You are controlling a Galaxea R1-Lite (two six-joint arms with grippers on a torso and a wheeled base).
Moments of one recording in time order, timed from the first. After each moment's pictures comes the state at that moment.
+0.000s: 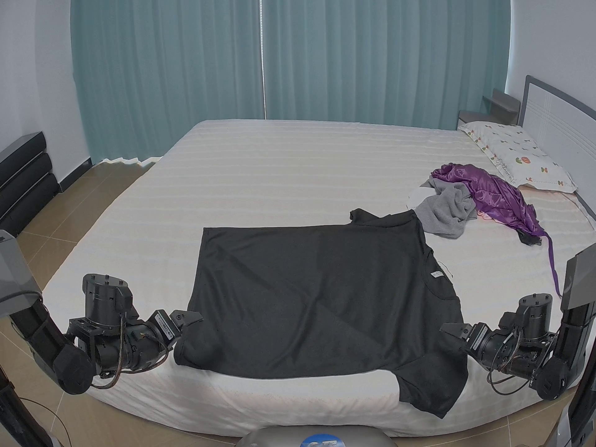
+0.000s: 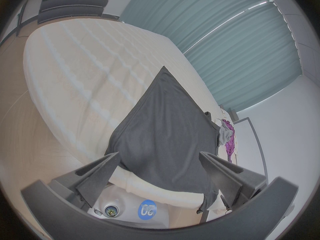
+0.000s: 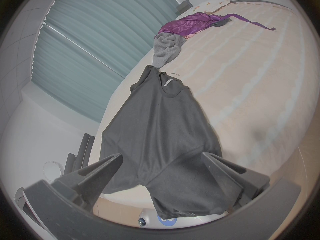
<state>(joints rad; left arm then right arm) -0.23 1.86 -0.29 -0.91 -0.12 -0.91 0.18 2.10 -0.02 -1.48 0.13 0.82</state>
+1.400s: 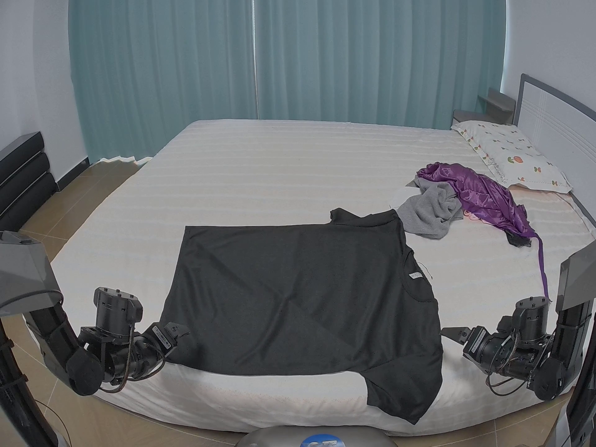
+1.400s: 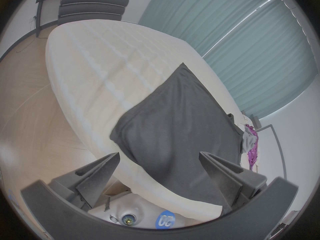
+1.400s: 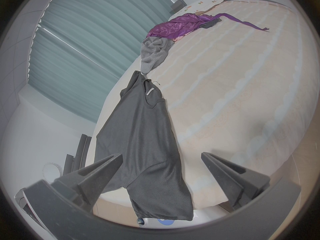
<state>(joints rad) -0.22 1.98 -0.28 -0.91 0.05 -0.94 0.17 2.14 -0.02 -1.49 0.13 0.83</state>
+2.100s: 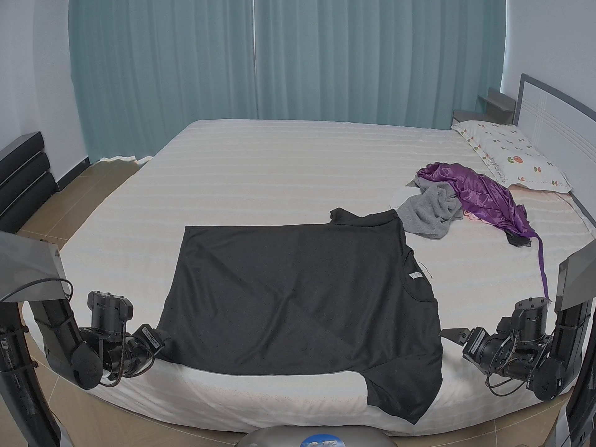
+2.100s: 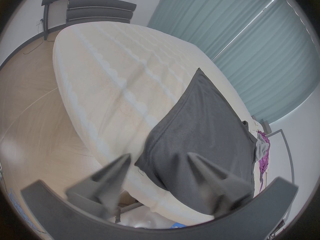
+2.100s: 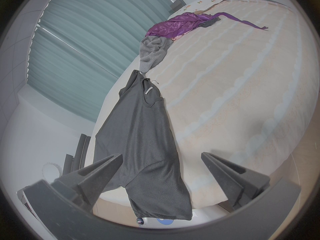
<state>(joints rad) -0.08 2.10 -0.28 -1.00 0.05 -0.85 0.17 2.15 -0.02 -1.49 0.13 0.83</state>
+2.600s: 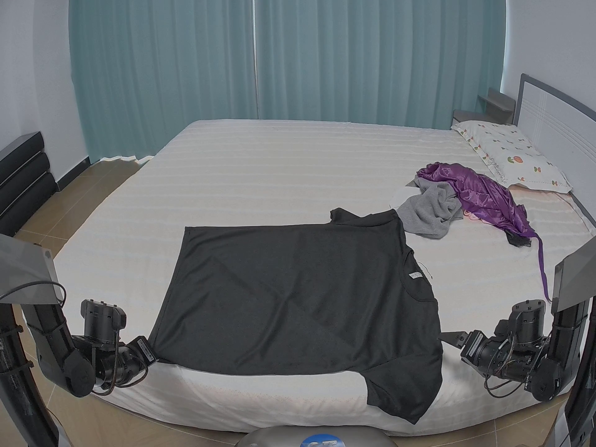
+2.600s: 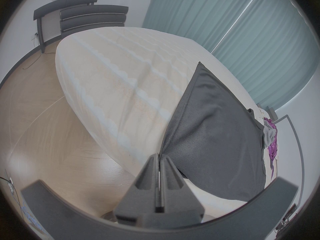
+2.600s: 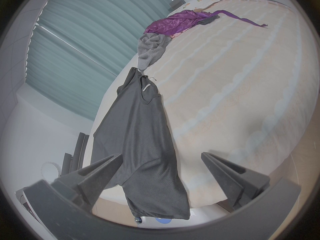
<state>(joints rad) -0.07 2.08 -0.20 -1.01 0.06 -0.74 0.18 2.18 -0.02 -1.50 0.13 0.82</state>
